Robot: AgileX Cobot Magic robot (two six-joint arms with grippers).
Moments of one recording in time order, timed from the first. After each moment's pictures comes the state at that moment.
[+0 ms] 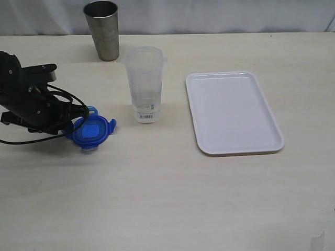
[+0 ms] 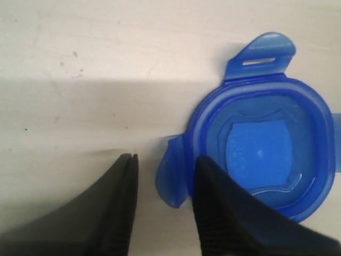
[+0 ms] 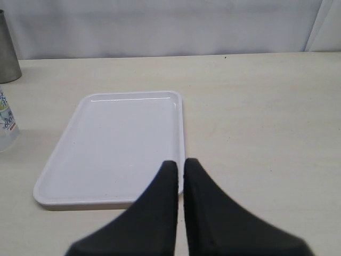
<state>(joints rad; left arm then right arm) -0.23 1.86 -0.89 -0.18 0.39 -0.10 0.03 0.00 0.00 0.01 0.35 0.00</state>
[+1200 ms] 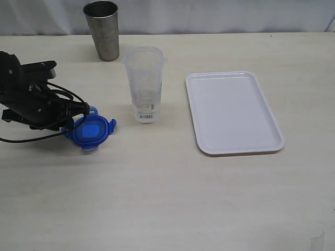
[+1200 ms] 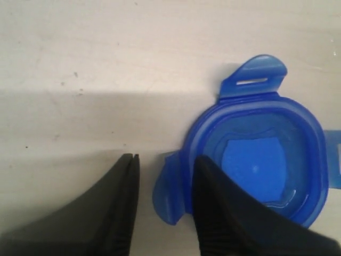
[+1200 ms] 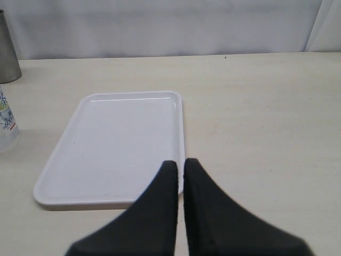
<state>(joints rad) -0.23 1.86 -0.89 -0.19 0.35 -0.10 0.03 0.00 0.00 0.01 0.35 0.00</state>
